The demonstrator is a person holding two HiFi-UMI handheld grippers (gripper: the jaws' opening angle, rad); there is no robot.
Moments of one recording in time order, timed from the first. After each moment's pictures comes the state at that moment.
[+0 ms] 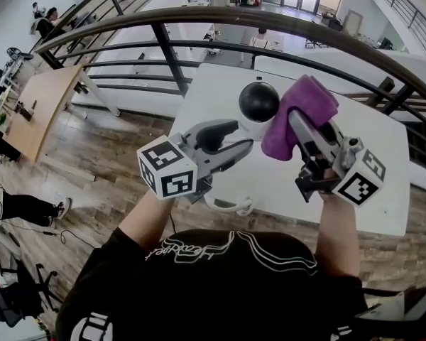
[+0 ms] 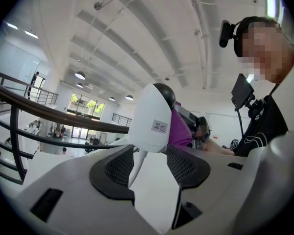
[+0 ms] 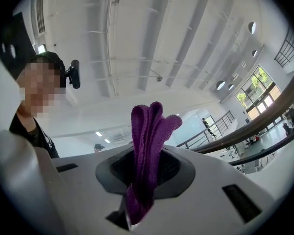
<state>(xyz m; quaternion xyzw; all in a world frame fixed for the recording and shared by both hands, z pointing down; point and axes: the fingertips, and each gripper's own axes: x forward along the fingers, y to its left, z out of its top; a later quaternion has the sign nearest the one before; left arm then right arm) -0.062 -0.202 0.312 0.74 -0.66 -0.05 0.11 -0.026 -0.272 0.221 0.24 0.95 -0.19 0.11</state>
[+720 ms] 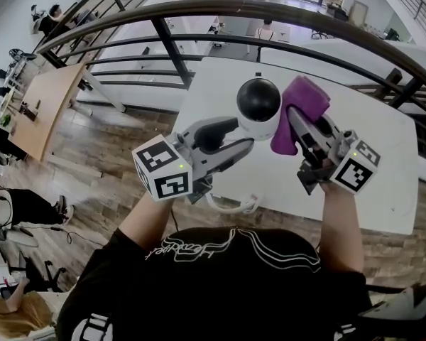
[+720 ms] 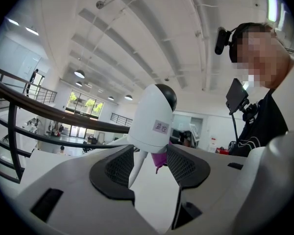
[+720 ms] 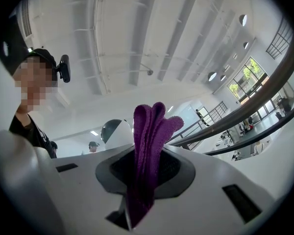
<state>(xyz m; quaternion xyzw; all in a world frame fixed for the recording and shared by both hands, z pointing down) -0.066 -0.204 0.310 0.75 -0.65 -0.06 0.12 -0.054 -0.298 0.278 0.23 0.95 -0.22 0.06</state>
